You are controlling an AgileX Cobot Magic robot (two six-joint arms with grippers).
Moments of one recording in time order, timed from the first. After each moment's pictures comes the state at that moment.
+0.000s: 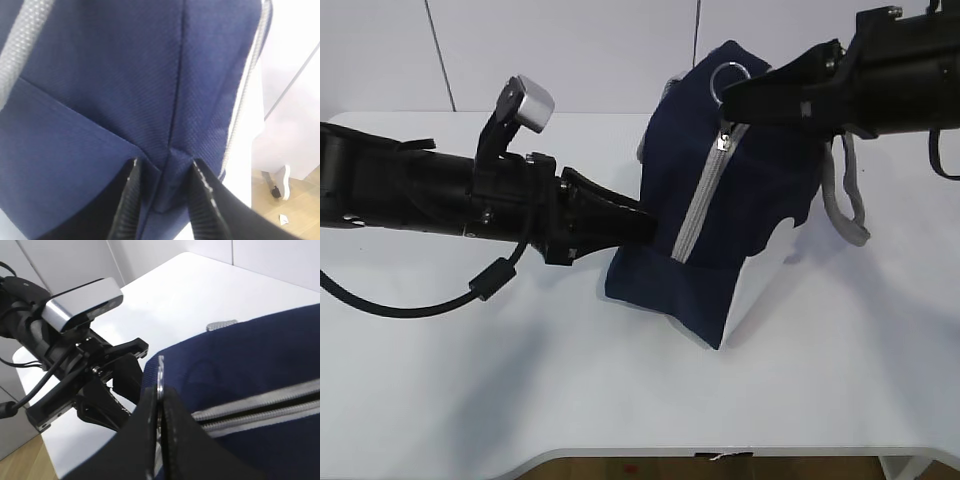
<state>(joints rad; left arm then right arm) -0.38 1.86 -0.98 -1.77 0.91 2.04 0.16 1.37 -0.97 1.40 0.73 -1.48</state>
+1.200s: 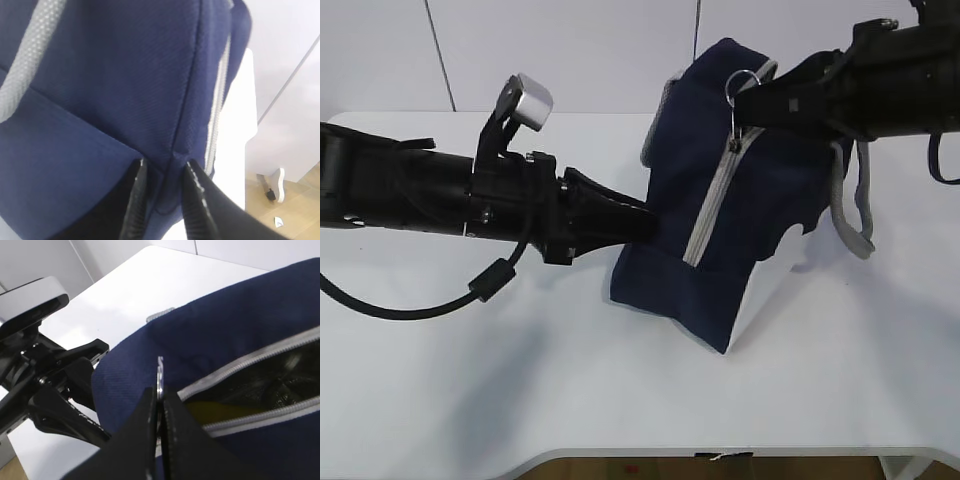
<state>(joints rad) -0.38 1.86 -0.98 -1.78 0.94 2.04 0.16 1.40 -0.97 1.39 0.62 -1.40</state>
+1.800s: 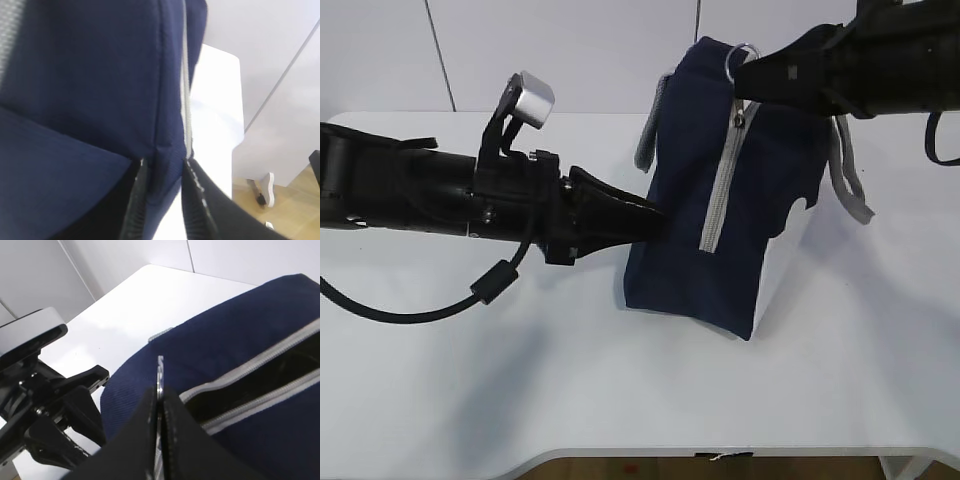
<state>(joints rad) -0.39 1.86 -0.98 -1.78 0.97 2.04 0.16 1.40 -1.00 1.43 0.62 -1.40</state>
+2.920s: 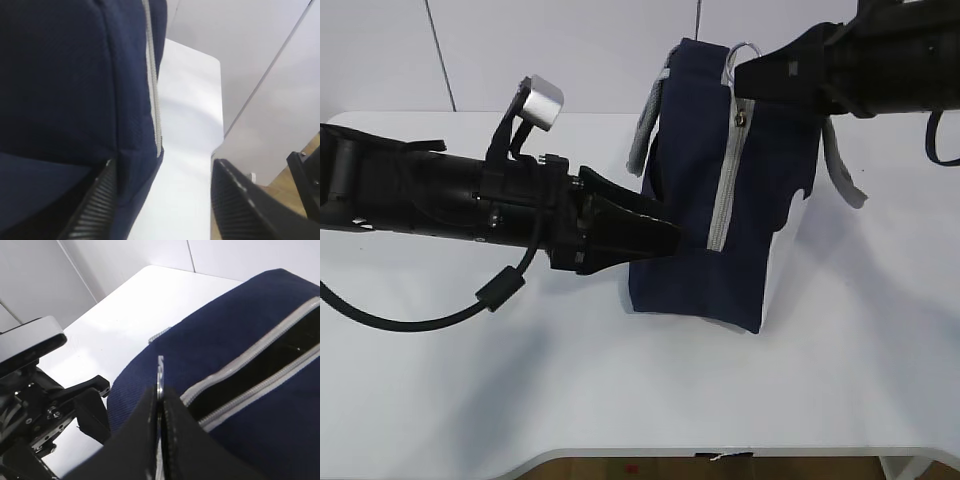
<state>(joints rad) -0.41 1.86 -0.98 -1.78 1.00 2.01 0.16 1.40 -1.00 1.44 0.62 -1.38</state>
